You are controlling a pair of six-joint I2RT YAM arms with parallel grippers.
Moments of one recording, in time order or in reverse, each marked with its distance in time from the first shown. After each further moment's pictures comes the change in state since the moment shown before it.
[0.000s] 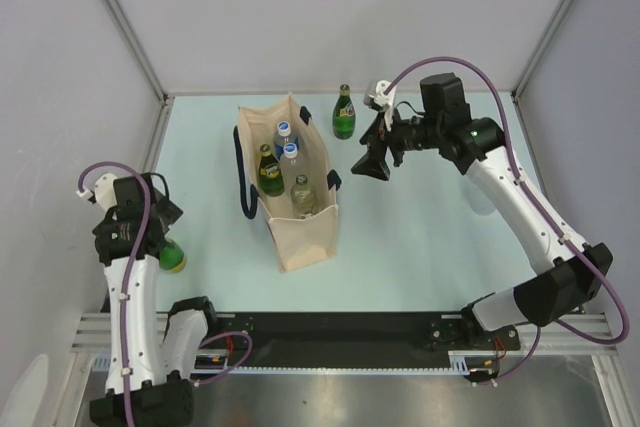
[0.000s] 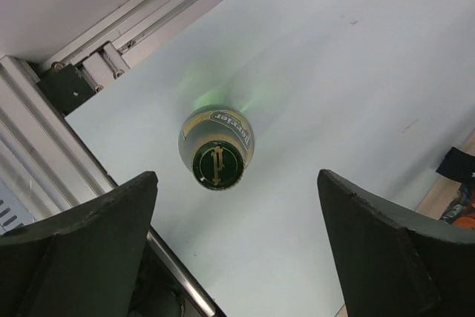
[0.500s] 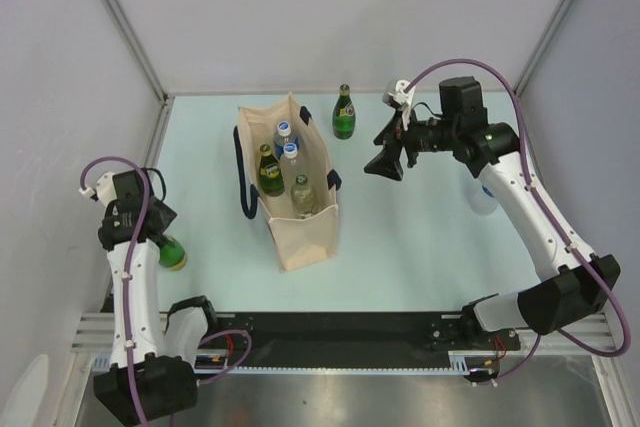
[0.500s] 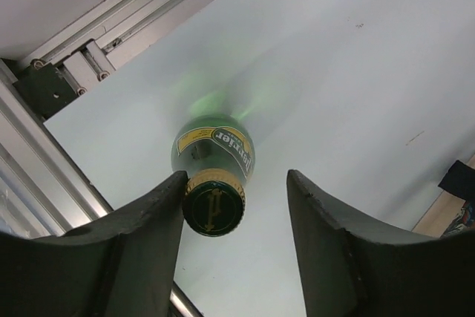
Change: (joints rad) left arm 0.091 0.080 -0.063 0.111 0.072 0.014; right arm -0.093 -0.057 -0.070 0.010 -0.056 0.021
